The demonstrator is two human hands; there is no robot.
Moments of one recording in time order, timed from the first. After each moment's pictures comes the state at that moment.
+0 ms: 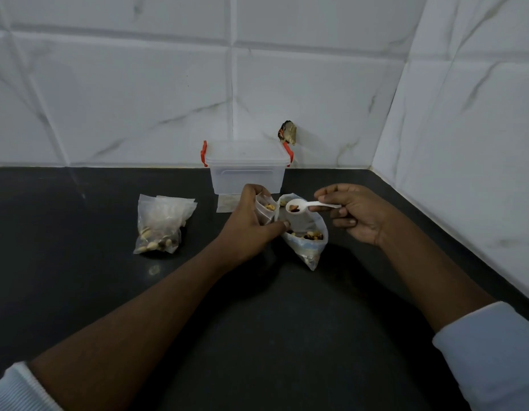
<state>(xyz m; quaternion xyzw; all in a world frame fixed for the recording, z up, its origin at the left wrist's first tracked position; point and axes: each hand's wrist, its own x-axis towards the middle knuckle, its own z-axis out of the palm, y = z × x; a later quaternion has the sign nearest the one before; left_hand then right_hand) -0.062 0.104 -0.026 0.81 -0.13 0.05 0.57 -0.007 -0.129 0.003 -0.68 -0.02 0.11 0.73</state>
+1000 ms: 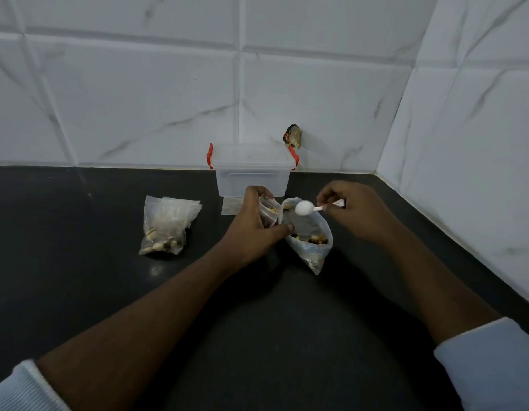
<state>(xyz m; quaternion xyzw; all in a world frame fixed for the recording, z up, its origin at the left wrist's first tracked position) -0.060 0.104 -0.030 0.79 -0.13 0.07 0.59 -0.009 -0.132 0.004 -0.92 -0.22 -0.15 0.30</state>
